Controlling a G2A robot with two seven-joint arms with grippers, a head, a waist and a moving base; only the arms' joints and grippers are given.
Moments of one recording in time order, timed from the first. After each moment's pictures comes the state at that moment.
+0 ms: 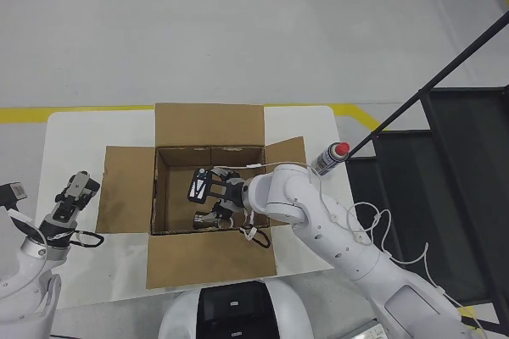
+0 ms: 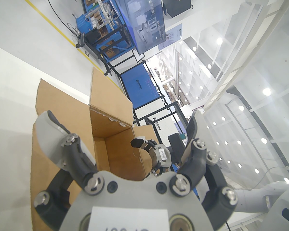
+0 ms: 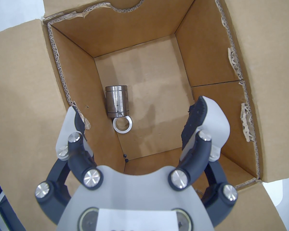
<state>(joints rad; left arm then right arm) 1.72 -1.03 -1.74 -1.76 -0.12 -0.57 -0.33 -0.98 -1.33 0.86 -1.67 -1.12 -0.52 0.94</state>
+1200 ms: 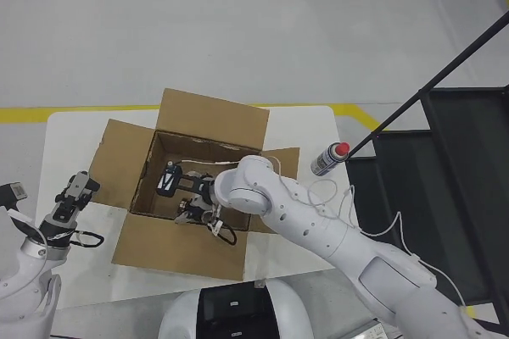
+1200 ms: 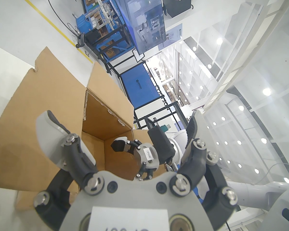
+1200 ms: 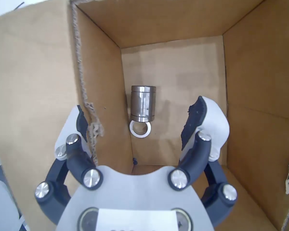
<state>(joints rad) 1.72 -1.03 -1.74 -1.76 -0.12 -0.57 -0.33 -0.77 -1.45 0.66 -1.40 -0.91 -0.38 0.92</state>
